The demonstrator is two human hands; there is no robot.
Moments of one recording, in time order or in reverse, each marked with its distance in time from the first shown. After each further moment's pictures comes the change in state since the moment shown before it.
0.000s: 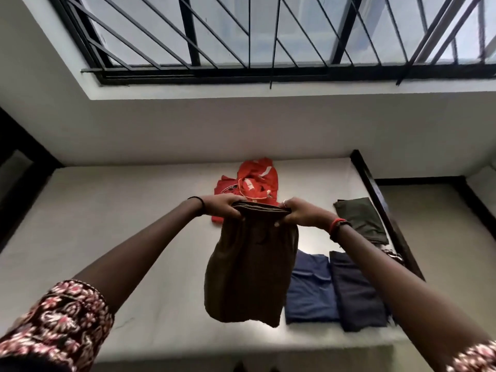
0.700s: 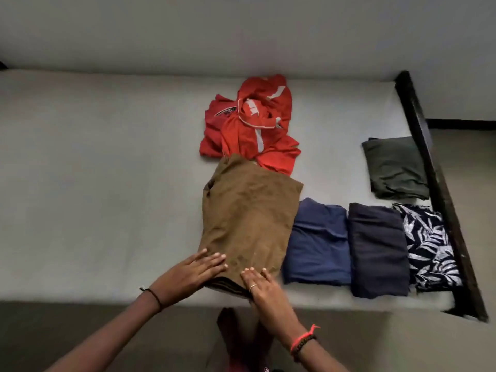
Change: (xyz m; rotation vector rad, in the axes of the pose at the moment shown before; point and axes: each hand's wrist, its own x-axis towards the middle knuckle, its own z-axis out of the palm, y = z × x) left_hand 0.013 -0.257 0.311 0.811 0.366 0.345; right_hand -0.025 0.158 0.344 -0.337 0.117 -0.145
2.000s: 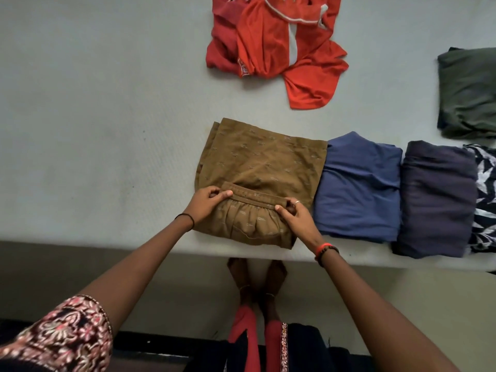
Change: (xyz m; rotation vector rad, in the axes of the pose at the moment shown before) left_hand 0.039 -0.044 0.105 -1.165 -0.075 -1.133; right_hand 0.065 0.091 0.084 0.971 -0.008 0.708
